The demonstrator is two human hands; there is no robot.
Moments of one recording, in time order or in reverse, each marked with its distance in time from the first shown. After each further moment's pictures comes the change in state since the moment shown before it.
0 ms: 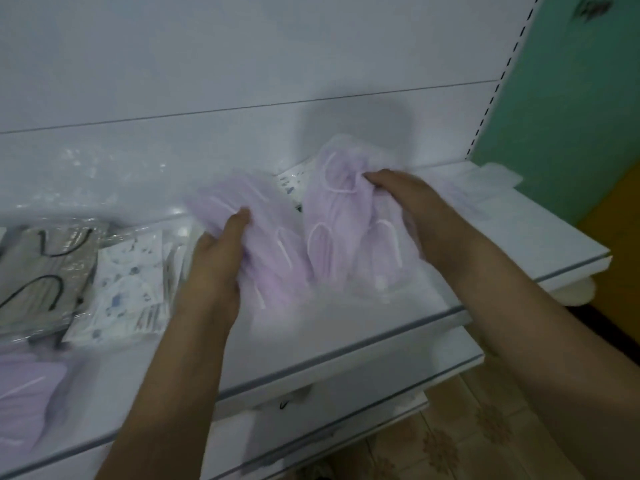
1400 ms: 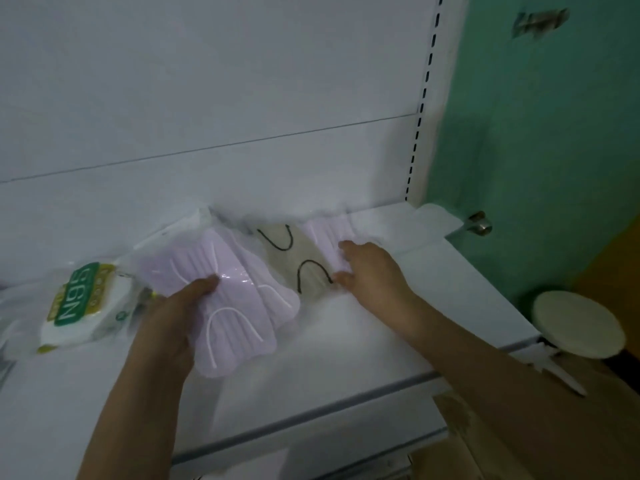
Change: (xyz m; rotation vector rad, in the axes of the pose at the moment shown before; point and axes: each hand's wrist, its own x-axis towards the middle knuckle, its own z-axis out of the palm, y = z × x) left_hand 0.009 -0.077 0.177 0.037 0.148 -0.087; right_hand 0.091 0.066 -0.237 -1.319 -0.104 -0.156
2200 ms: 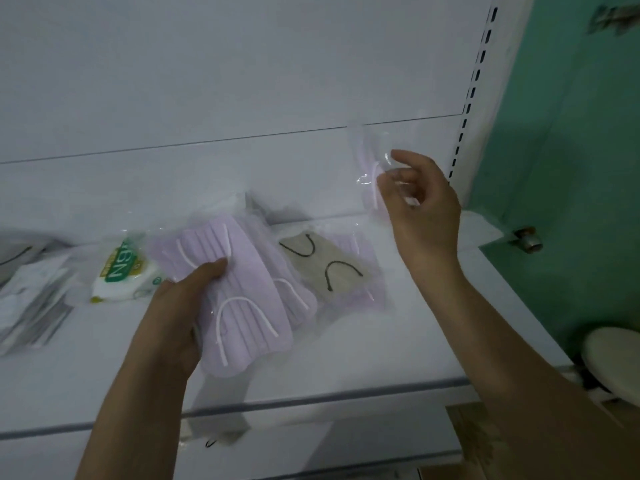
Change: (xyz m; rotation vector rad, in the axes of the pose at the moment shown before) left_hand -0.049 0.004 0.002 -0.057 0.036 0.174; right_hand -0.006 -0.030 -0.078 0.969 0.603 -0.003
